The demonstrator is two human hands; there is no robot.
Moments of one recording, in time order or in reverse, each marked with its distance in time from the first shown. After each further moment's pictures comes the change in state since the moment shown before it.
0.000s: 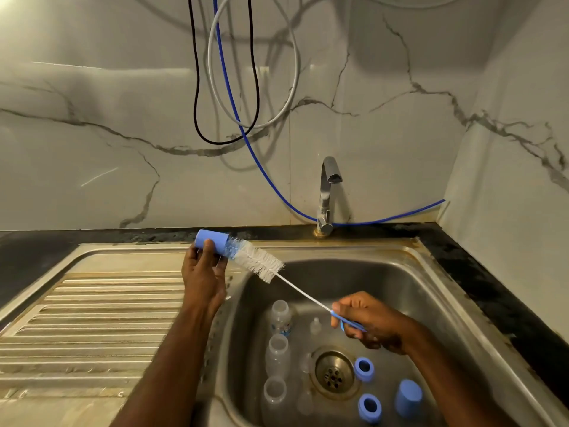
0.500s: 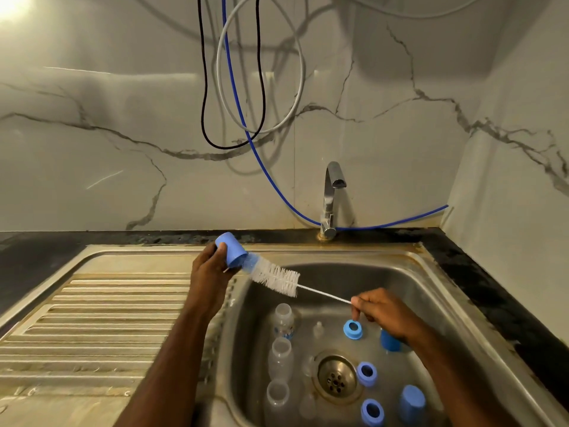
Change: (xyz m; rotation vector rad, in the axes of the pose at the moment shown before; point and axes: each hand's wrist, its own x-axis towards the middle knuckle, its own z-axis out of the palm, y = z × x) left_hand -0.005 0.008 -0.001 0.305 -0.195 0.007; right_hand 0.000 0.002 -0.018 -0.412 0.369 -0.021
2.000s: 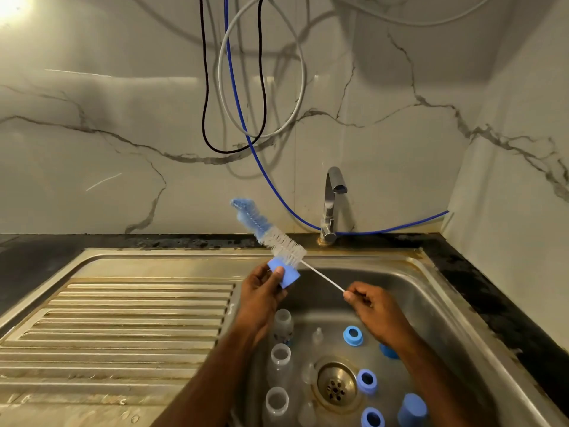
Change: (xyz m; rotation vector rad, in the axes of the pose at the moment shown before) left_hand -0.036 -0.051 0.061 -0.091 -0.041 -0.236; right_hand 0.004 -0.014 0.016 -0.017 0.266 -0.122
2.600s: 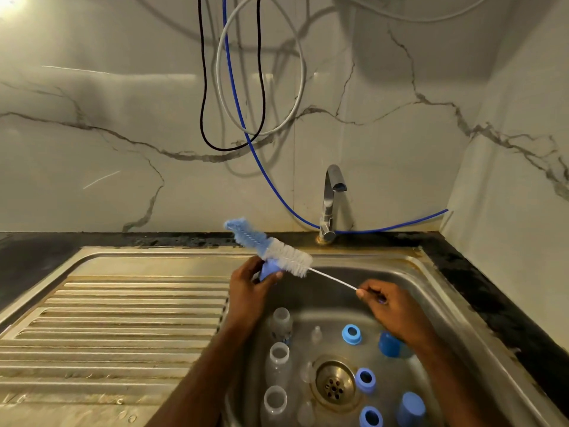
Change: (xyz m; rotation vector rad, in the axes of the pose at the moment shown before) left_hand 0.018 0.003 -0.024 0.677 0.015 0.401; right_hand 0.000 0.013 -0.025 -0.132 0.034 -0.002
